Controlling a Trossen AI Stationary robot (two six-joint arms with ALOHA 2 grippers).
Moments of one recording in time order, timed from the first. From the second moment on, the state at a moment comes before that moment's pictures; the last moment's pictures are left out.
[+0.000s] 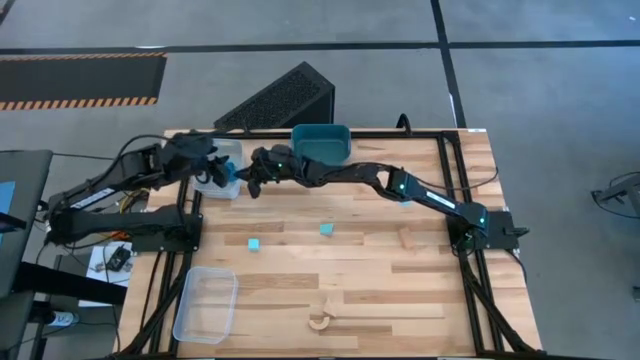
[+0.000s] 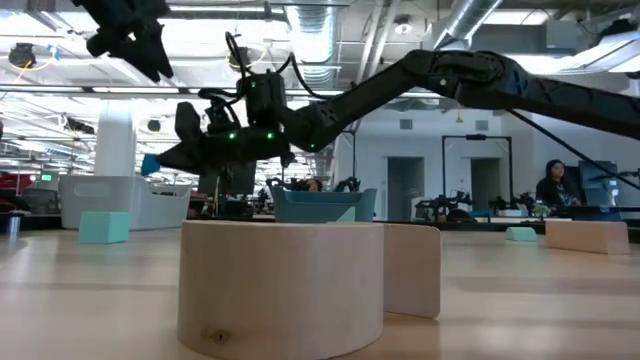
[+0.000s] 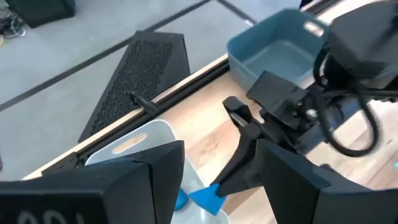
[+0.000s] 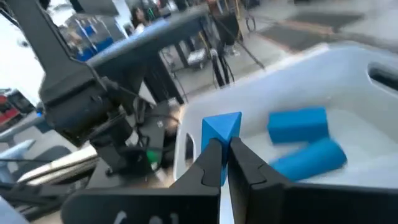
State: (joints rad) left arm 0.41 0.75 0.97 -0.97 -0.43 -0.32; right arm -0.26 2.76 2.32 0.35 -0.25 0.39
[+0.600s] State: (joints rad) left arm 0.46 0.82 0.97 -0.97 -0.41 -0.30; right arm -0.28 2.77 2.33 0.39 -0.24 0.38
